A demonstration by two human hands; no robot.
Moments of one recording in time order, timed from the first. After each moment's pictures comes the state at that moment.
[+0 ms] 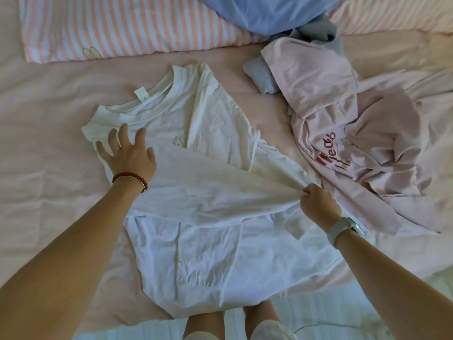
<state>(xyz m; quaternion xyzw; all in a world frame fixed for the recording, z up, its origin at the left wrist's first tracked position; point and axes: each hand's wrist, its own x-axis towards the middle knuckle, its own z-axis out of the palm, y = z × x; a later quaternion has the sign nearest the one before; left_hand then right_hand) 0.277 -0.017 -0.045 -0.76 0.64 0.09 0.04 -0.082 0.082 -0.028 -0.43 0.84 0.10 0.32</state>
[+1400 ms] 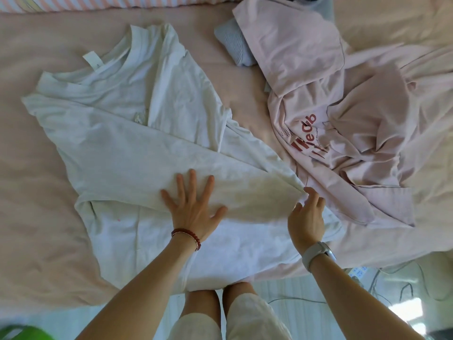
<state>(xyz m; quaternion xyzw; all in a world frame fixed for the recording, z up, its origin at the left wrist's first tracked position) 0.104 0.129 -0.098 -0.67 0.69 0.25 0.14 -0.117 0.148 -0.053 -0.36 0.89 -0.07 0.25</state>
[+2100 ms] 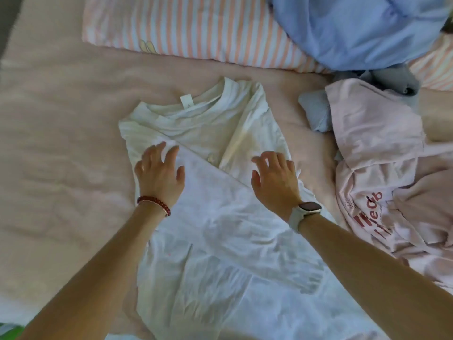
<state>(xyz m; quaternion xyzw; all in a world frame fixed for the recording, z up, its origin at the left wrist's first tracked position) 0.280 -0.010 -0.058 -0.79 0.59 0.13 -0.05 0.049 -0.048 -0.047 -0.82 0.56 -0.05 0.12</state>
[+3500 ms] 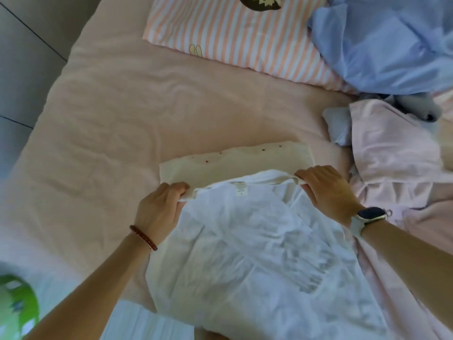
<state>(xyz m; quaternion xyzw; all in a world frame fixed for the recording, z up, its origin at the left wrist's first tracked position) 0.294 0.099 -0.016 -0.69 0.69 0.10 -0.20 -0.026 -0.059 -0.015 -0.95 0.29 -0.10 0.08</state>
